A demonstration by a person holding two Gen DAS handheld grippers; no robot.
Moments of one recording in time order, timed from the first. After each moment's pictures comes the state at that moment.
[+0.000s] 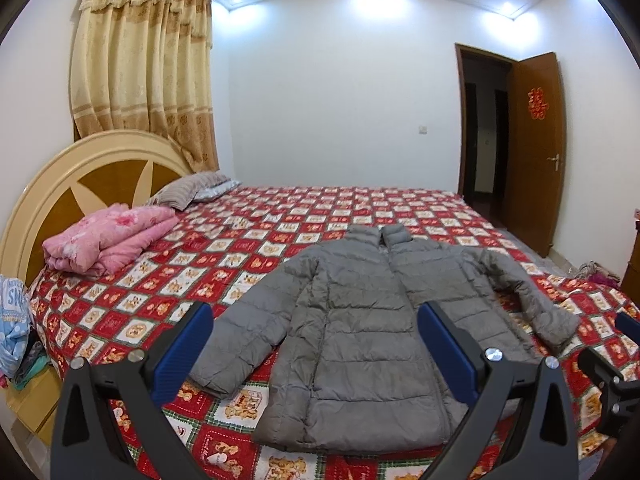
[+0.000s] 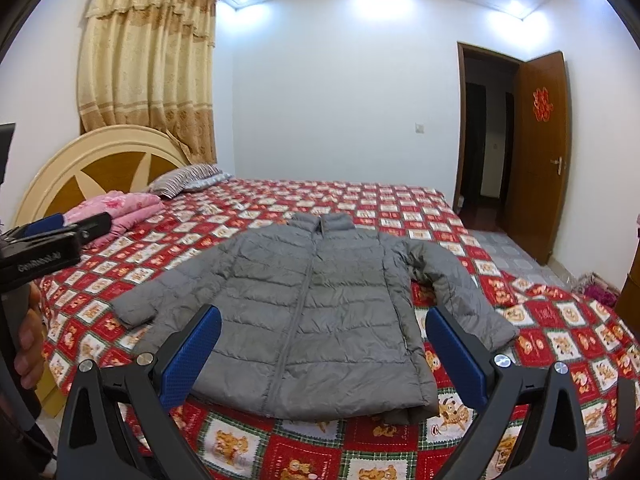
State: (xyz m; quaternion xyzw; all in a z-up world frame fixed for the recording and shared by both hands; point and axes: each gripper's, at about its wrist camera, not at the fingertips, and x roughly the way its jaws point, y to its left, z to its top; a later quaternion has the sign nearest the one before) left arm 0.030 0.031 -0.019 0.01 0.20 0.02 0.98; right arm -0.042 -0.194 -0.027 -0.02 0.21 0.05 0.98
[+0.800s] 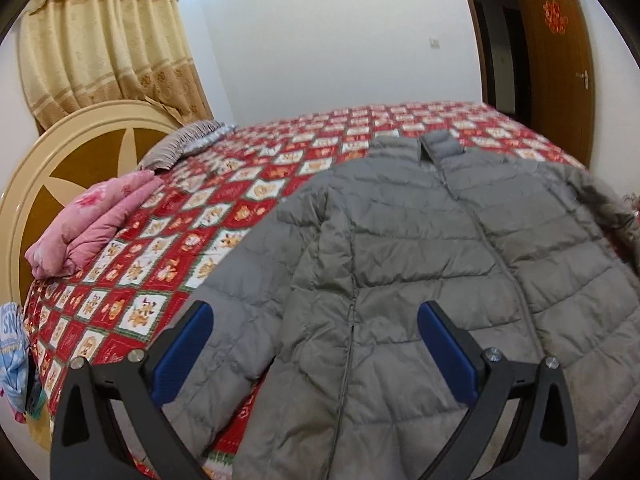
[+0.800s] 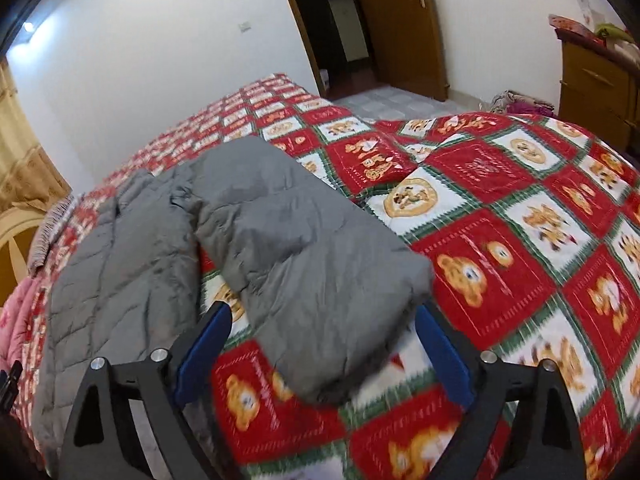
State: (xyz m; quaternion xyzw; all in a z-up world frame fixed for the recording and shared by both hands) left arm 0.218 0.007 -0.132 0.09 0.32 0.06 0.94; right arm 0.135 -0.430 -0.148 0.20 0.38 -0.15 0.89
